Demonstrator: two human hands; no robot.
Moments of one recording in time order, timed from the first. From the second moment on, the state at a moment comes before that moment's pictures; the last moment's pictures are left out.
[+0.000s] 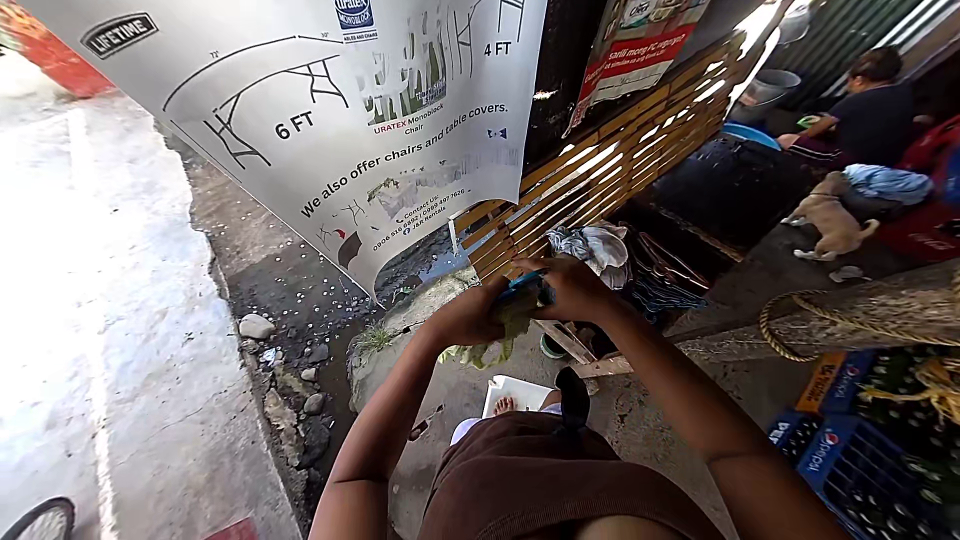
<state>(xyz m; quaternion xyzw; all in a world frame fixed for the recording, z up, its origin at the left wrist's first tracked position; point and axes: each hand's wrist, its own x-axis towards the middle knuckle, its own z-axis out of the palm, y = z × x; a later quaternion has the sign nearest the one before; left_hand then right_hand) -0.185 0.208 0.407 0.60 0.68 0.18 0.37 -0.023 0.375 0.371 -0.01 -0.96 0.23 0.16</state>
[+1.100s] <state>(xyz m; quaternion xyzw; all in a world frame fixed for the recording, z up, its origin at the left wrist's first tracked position) -0.206 0.192 0.462 0.50 0.41 0.68 0.36 -0.018 0.396 0.395 -0.32 -0.71 0.59 0.19</state>
